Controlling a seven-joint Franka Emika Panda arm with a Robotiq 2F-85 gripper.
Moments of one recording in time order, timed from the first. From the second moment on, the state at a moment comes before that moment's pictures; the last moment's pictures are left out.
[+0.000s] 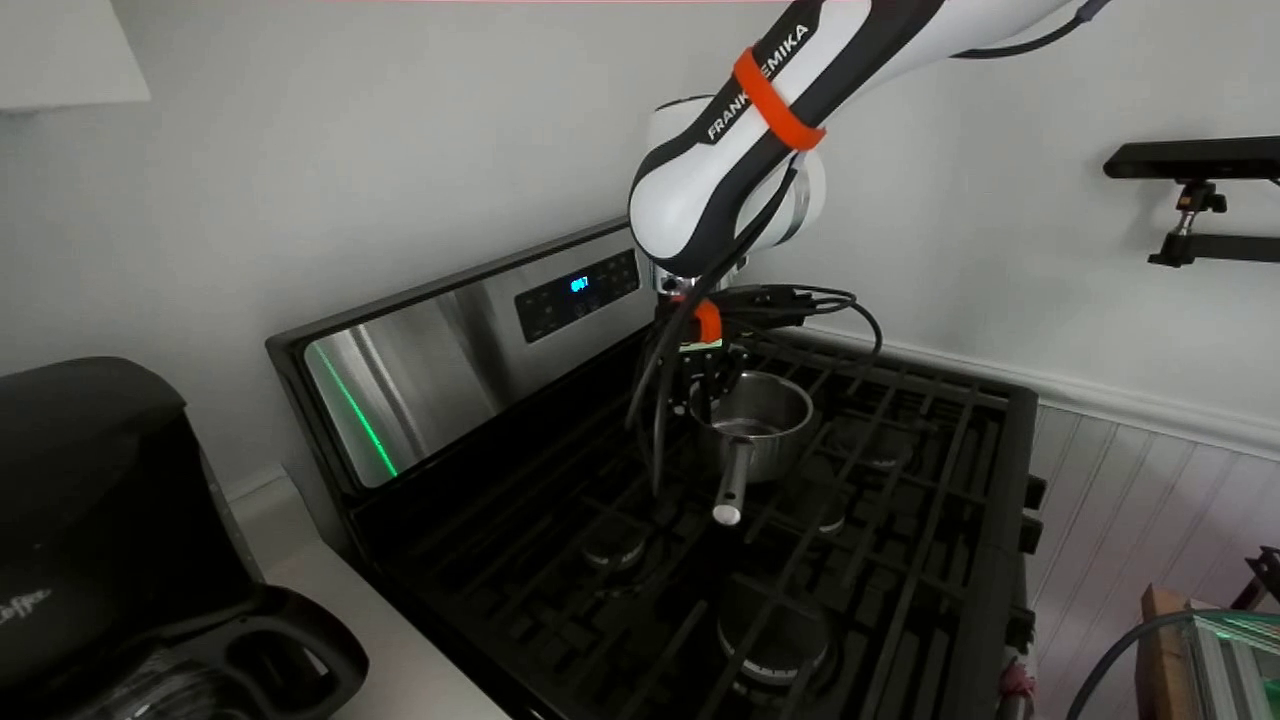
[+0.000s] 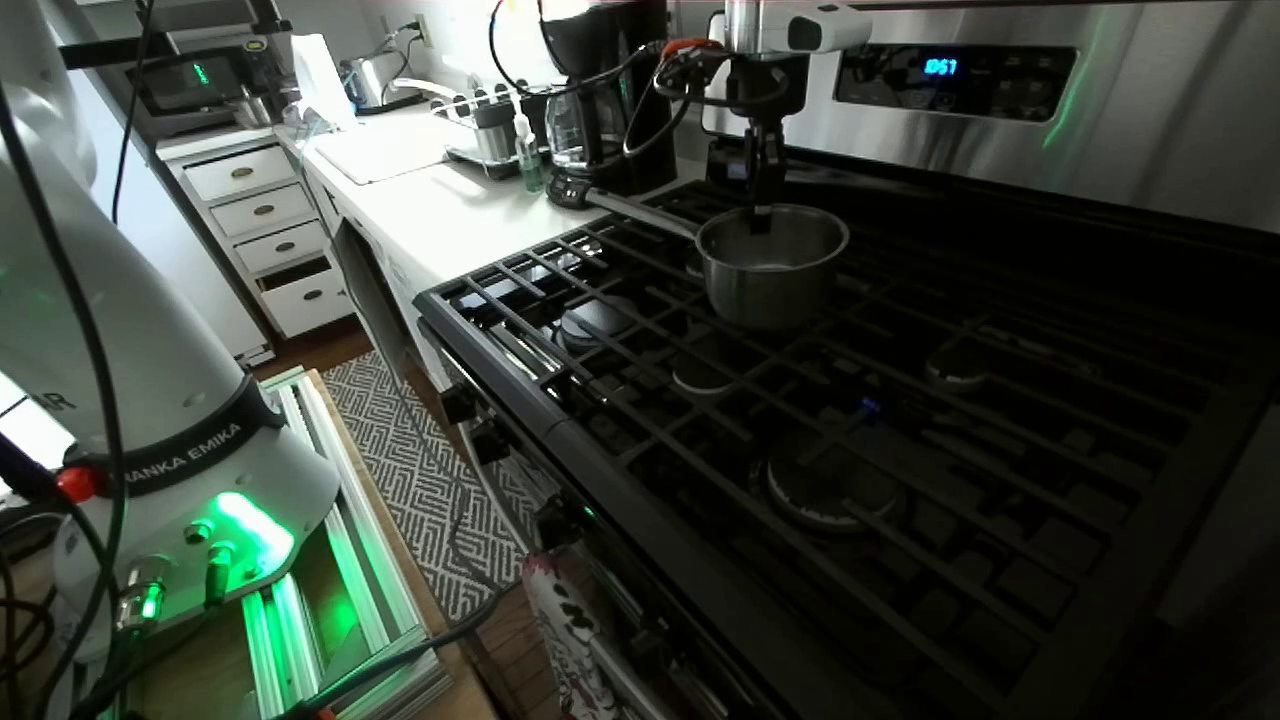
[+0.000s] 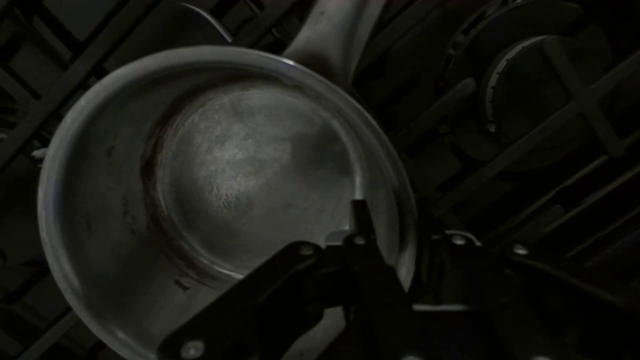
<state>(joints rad) -0.05 0.32 -0.16 -2.02 0.05 2.31 0.50</state>
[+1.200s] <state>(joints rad) -0.07 0.15 -0.23 -2.03 -0.02 2.24 0.53</state>
